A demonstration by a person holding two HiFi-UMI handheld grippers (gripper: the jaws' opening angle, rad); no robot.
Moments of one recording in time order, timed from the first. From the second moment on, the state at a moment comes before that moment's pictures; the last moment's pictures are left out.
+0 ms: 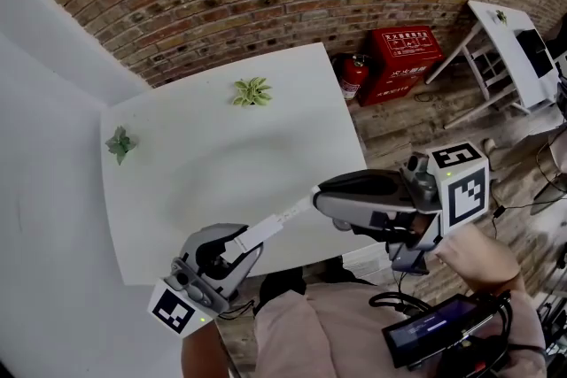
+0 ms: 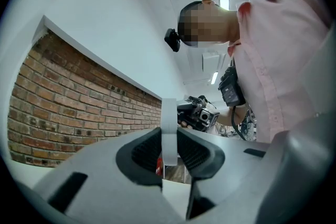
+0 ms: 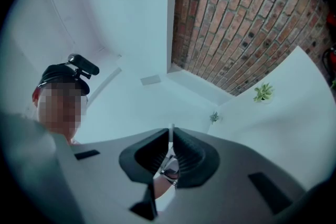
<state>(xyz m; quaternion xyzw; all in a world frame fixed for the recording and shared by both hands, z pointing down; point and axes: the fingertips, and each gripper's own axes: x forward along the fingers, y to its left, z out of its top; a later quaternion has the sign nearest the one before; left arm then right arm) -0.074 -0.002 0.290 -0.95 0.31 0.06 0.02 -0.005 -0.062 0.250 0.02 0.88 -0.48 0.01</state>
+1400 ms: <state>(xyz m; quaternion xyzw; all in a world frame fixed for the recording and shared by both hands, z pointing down) -0.081 -0.002 0.282 -0.94 0.33 0.05 0.02 0.021 -0.081 0.244 -0.01 0.88 -0.47 0.01</state>
